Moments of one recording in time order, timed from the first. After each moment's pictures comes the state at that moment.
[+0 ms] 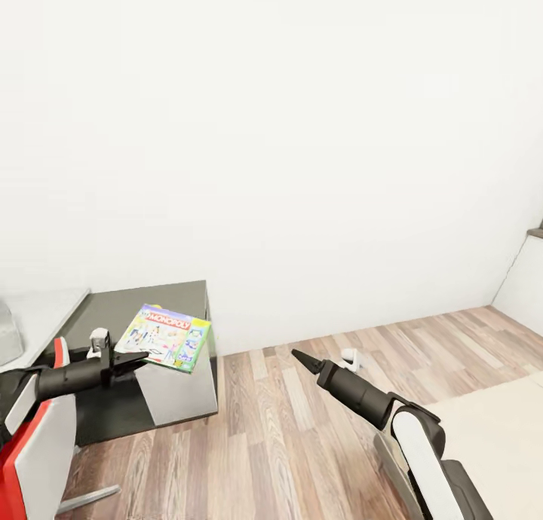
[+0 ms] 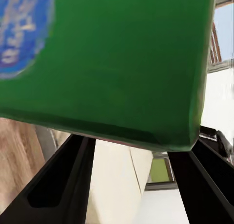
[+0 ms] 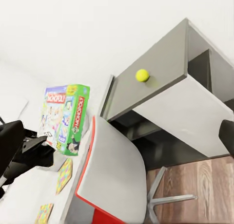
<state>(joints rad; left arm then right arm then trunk) -0.65 0.47 0.17 -0.72 0.33 1.04 -1.31 -0.24 0.01 0.06 -1.58 -0.83 0.71 0.28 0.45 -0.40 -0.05</state>
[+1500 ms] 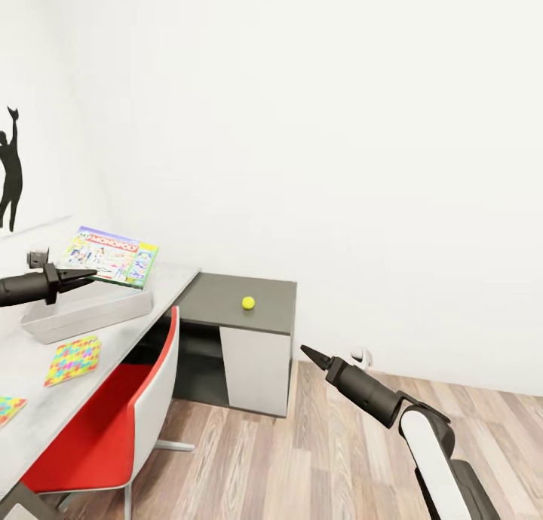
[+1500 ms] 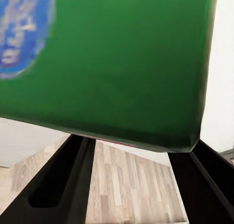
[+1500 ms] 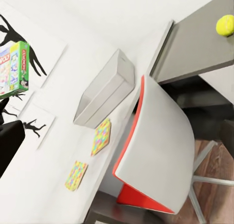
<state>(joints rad) -1.11 0.66 0.16 -0.54 0.31 1.03 -1.12 -0.24 0.01 0.00 -1.58 -0.83 0.72 0.30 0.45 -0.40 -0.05</state>
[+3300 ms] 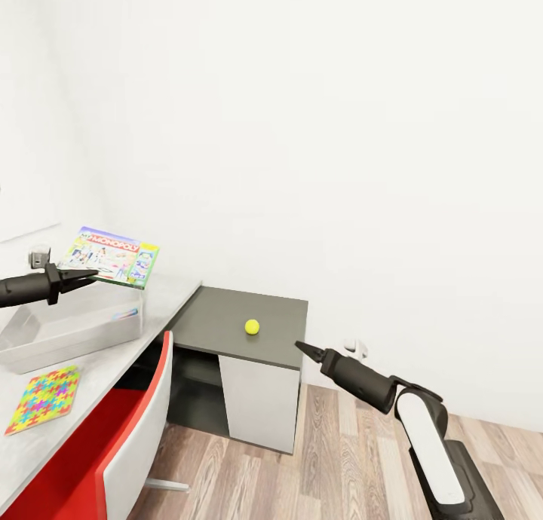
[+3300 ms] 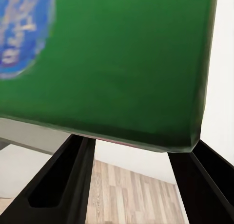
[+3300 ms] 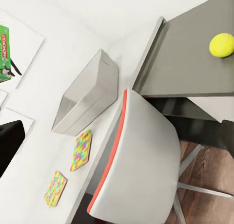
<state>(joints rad) -1.11 0.66 0.16 -0.54 0.32 1.03 -1.12 -0.30 0.01 0.02 -1.59 -0.85 0.83 0.18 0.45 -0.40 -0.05</state>
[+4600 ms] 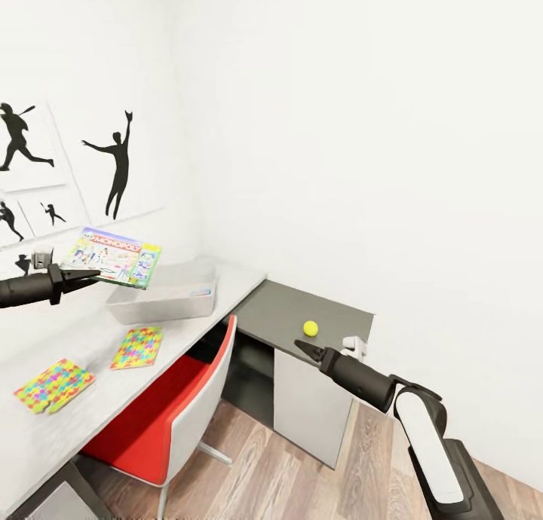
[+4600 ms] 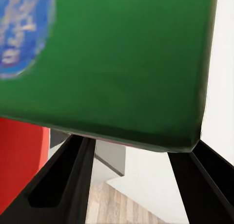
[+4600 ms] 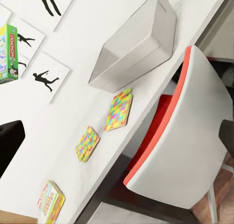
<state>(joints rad) -1.11 0.65 0.16 -0.54 0.31 1.03 -1.12 -0.31 0.01 0.03 -1.59 -0.84 0.82 0.20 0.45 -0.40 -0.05</state>
